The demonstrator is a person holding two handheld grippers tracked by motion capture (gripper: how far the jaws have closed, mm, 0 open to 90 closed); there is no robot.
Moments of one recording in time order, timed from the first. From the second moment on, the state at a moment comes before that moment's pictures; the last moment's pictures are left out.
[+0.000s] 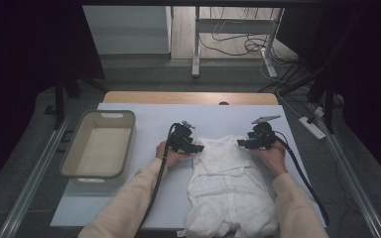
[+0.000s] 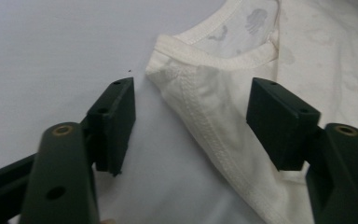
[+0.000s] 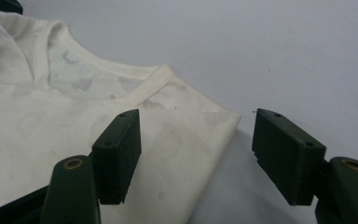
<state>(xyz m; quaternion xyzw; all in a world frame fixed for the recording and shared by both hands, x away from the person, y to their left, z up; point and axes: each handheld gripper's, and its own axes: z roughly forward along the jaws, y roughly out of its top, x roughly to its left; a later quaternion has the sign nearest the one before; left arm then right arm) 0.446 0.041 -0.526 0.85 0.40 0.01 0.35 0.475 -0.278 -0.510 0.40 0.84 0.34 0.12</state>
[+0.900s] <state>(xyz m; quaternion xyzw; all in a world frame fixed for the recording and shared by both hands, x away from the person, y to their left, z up) 0.439 0.059 -0.503 0.83 0.38 0.01 0.41 0.466 -0.281 -0.490 0.37 0.83 0.40 0.12</state>
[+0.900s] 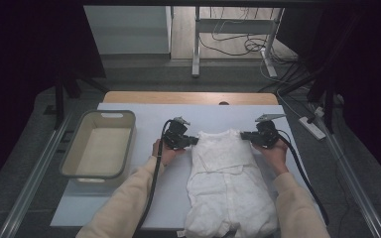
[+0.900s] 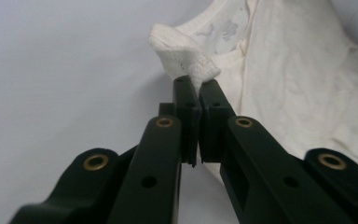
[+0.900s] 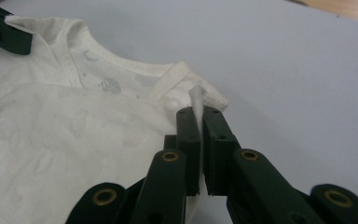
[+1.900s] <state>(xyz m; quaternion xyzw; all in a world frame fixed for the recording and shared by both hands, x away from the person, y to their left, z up) 0.443 0.089 -0.445 0.82 0.37 0.07 0.44 0.462 -0.263 -0.436 0.33 0.80 0.47 0.17</state>
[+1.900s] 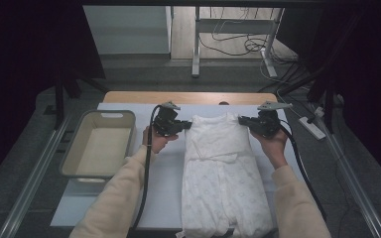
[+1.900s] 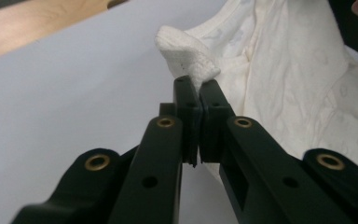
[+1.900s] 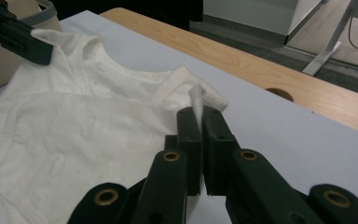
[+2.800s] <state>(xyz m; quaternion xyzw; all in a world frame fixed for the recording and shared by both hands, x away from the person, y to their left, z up) 0.487 0.096 -0.373 0.82 0.36 0.14 0.42 0.494 -0.256 -0.378 0.32 0.76 0.52 0.21</state>
